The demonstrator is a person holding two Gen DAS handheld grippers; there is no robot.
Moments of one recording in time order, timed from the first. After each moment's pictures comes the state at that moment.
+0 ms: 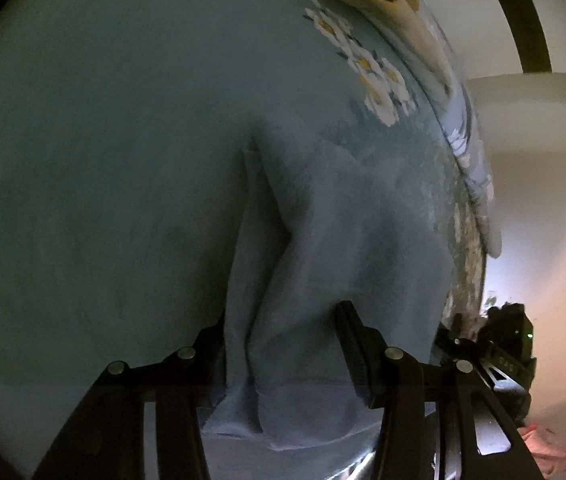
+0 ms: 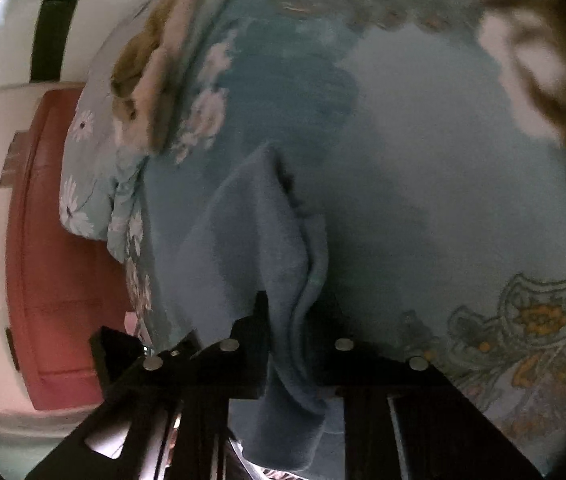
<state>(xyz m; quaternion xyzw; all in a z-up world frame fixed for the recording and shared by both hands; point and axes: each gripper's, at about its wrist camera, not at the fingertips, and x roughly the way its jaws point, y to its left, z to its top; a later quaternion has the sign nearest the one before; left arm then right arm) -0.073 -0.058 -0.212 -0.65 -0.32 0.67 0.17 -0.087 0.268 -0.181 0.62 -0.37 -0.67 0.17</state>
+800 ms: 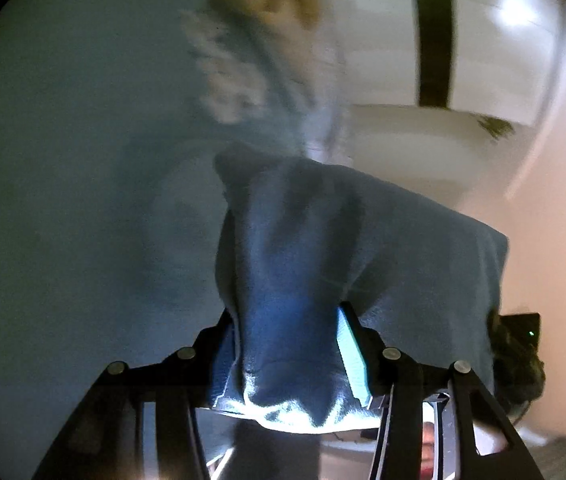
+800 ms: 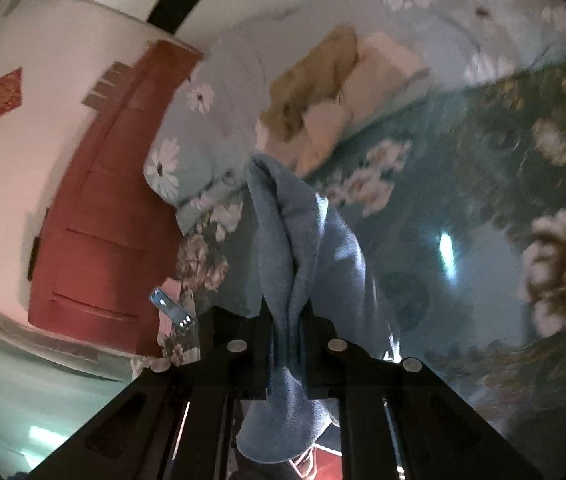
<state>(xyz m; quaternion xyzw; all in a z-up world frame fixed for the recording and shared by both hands) -0.063 -0.014 -0.147 -0.53 -0.49 0.61 0.33 -0.082 0.266 0.055 0.52 -0.26 -0.76 0.28</state>
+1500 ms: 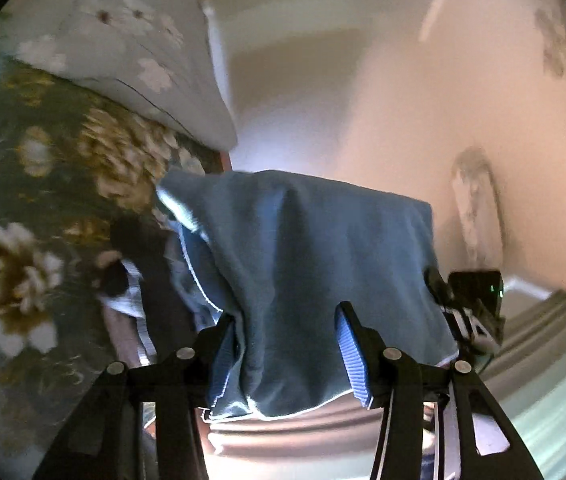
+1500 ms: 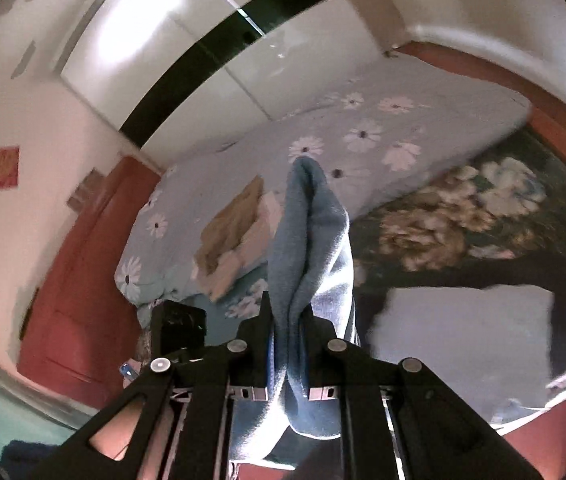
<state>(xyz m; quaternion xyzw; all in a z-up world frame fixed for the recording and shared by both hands) -0.034 0.338 0.046 -0.53 -0.32 0.54 0.58 0.005 0.618 0.210 0.41 -0.27 -0.86 0.14</state>
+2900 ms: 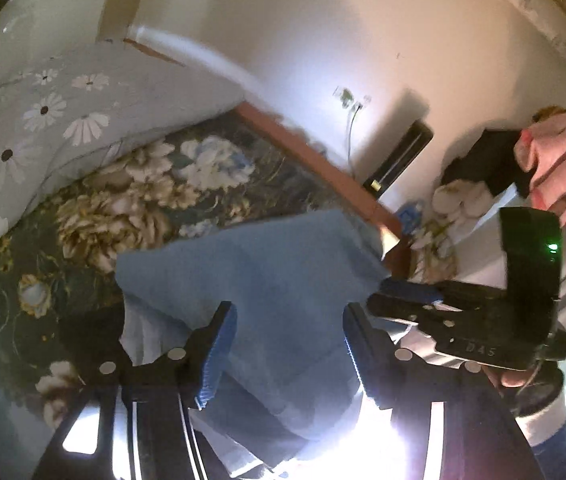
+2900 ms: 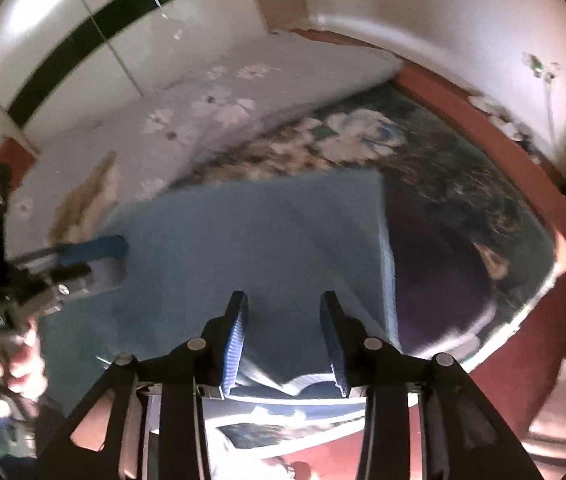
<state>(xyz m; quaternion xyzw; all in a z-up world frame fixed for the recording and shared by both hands) 0.048 0.525 0.065 -0.48 0.07 0.67 0.56 0.047 0.708 0.061 0.48 -0.17 -0.86 -0.06</state>
